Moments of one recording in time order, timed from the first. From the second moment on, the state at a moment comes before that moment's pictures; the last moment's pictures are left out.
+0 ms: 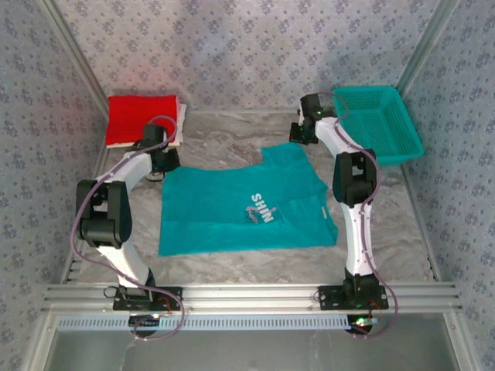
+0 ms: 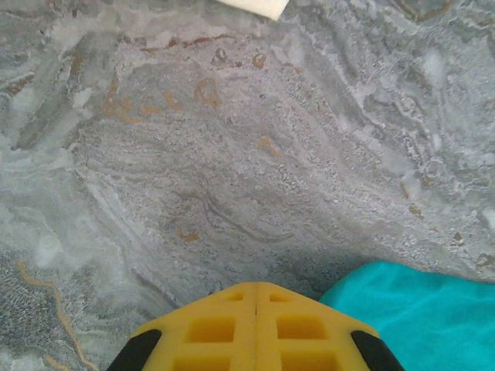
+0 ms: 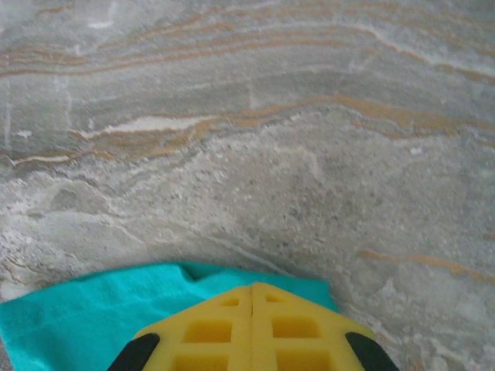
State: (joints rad) left arm -0.09 1.76 1.22 -0.45 0.03 -0.37; right arm 0.19 2.38 2.07 -0.73 -0.10 0.26
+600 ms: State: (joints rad) left arm -0.09 1.74 1.22 -0.44 0.03 -0.38; right arm 0.19 2.51 2.24 -0.84 -0.11 0.23
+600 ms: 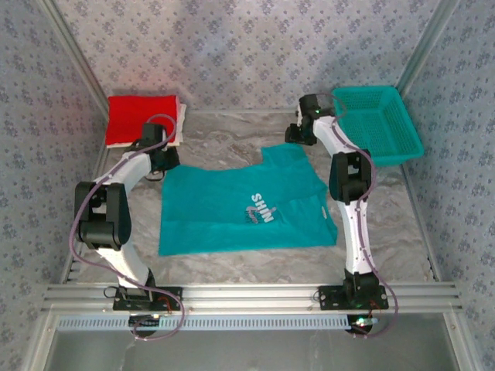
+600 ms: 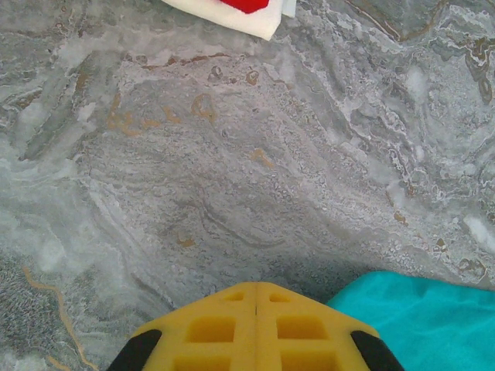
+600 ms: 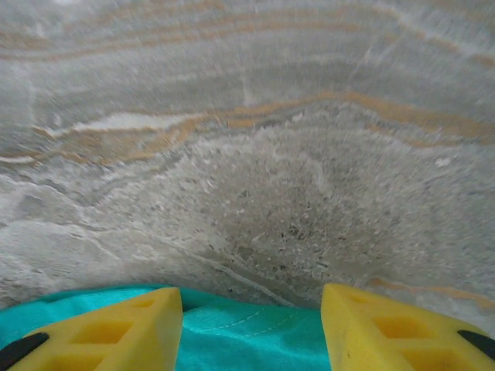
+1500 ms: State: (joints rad) left arm -0.09 1.77 1.22 -0.44 0.04 -0.38; right arm 0.20 2.51 2.22 -0.83 -0.13 0.22
